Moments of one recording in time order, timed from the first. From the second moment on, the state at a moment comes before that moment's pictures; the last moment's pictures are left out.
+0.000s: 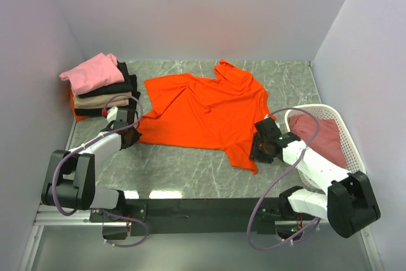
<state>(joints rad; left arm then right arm) -0.14 1.37 0.60 -0.21 -0.30 -0.81 0.40 1.14 0.60 -0.62 0.07 0.63</state>
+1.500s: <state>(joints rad) -0.08 1.36 0.58 -0.16 -0.16 -0.74 0.94 1.18 0.75 -0.79 0.24 0.95</state>
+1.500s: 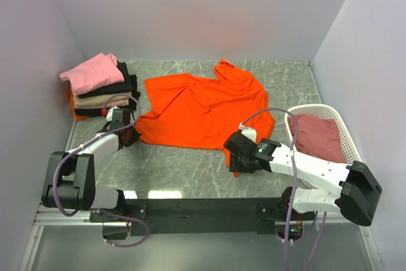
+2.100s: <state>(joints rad) -0.08 1.37 0.58 -0.13 -0.15 -0.74 0.94 1.34 0.67 -0.68 0.23 0.95</state>
